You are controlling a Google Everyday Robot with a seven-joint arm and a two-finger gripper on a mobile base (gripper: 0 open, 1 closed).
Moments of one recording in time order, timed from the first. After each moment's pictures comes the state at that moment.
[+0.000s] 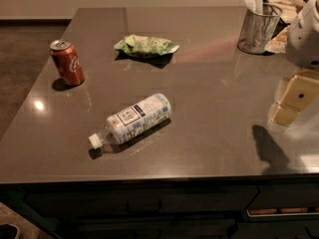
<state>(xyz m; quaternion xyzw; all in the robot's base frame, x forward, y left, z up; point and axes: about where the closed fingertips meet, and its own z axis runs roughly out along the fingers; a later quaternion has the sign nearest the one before) 0.438 -0.217 0.976 -0.60 0.78 -0.03 0.16</state>
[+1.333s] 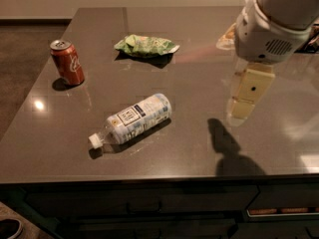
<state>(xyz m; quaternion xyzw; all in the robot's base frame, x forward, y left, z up) 0.455 -0.141 0.974 -0.67 0.72 0.00 0.17</state>
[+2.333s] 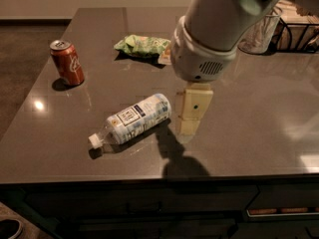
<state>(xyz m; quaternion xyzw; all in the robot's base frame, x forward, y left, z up) 0.441 -0.038 0.950 -0.75 0.64 0.03 0.17</state>
